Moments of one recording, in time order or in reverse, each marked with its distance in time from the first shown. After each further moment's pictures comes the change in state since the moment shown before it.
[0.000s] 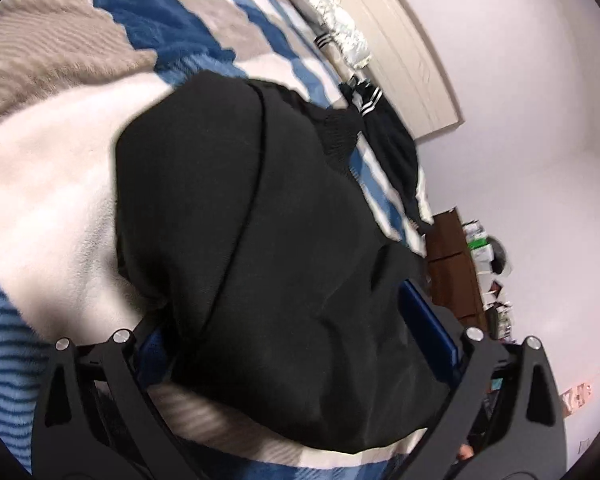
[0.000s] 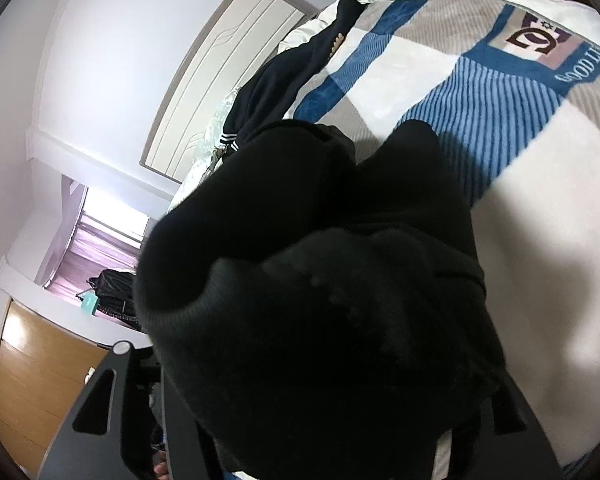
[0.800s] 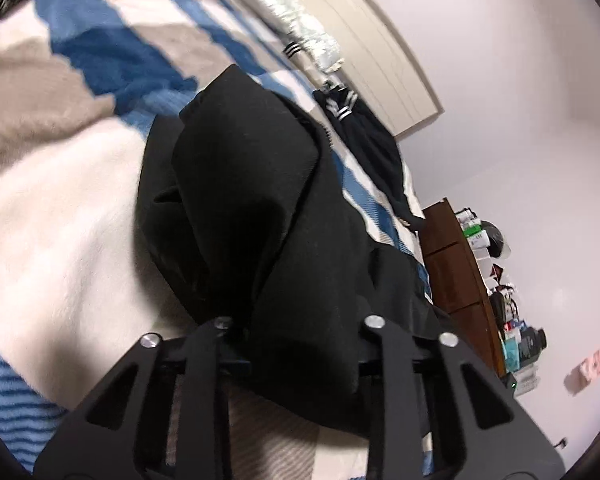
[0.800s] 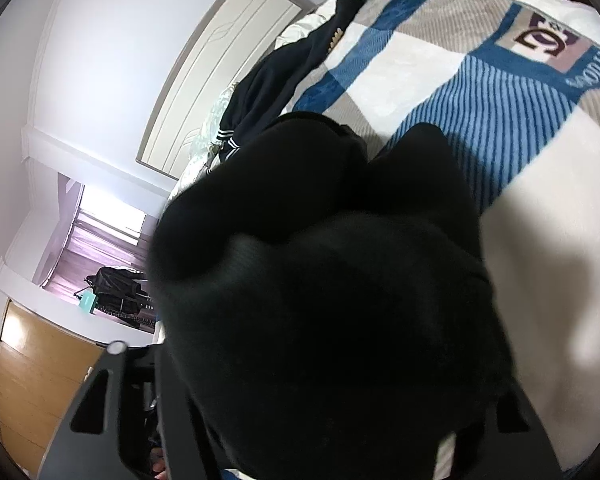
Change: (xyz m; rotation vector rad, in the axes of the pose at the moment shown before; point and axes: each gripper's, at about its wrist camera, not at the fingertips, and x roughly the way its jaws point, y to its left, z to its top) left arm -0.006 -0.014 0.013 0.154 -0.061 -0.042; right arm 0.000 0.003 0.004 -0.024 0.013 0.007
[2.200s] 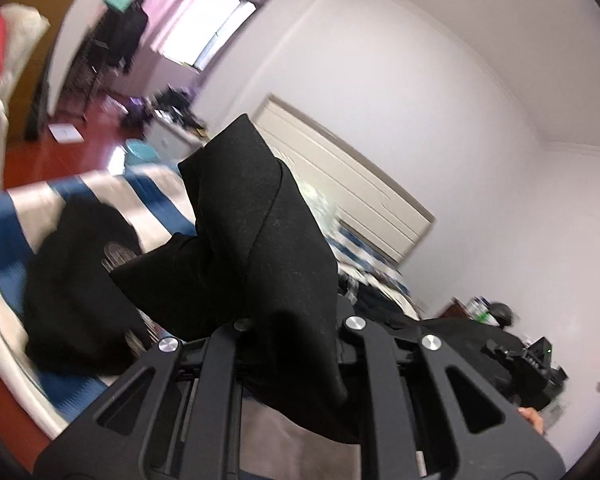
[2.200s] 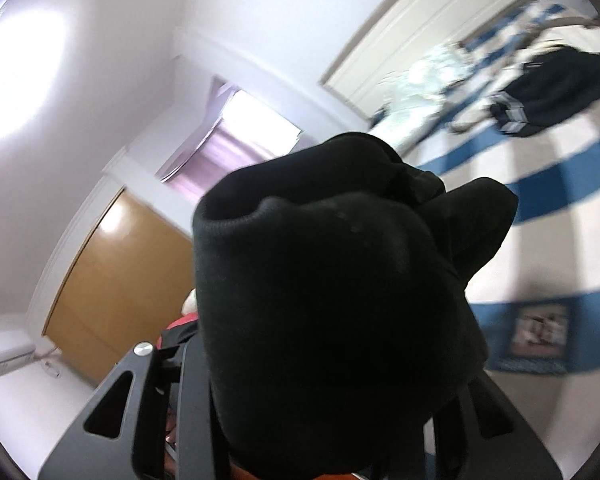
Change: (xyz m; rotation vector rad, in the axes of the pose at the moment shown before) left arm -0.374 -0.043 0.242 0.219 -0.467 0.141; right arm 0.075 0.457 -0.064 -0.340 0.240 0.488
